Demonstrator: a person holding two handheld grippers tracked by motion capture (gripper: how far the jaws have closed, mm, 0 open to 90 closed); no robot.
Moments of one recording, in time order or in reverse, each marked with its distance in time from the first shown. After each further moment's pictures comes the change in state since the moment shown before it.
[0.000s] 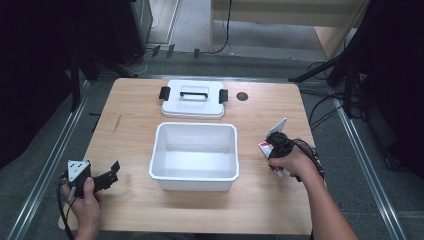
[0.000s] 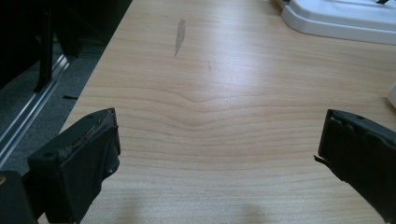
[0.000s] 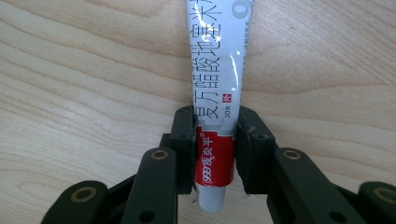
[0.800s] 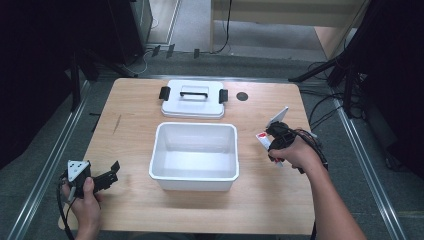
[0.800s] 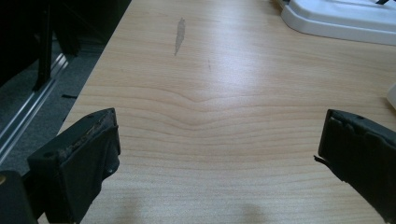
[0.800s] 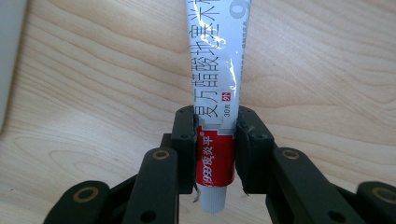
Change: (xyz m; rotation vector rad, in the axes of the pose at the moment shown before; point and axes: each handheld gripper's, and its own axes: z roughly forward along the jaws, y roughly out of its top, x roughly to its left) left arm 0.001 0.000 0.000 0.001 -0.004 -0.005; right arm 0.006 0.008 -0.045 -0.058 0.018 -0.046
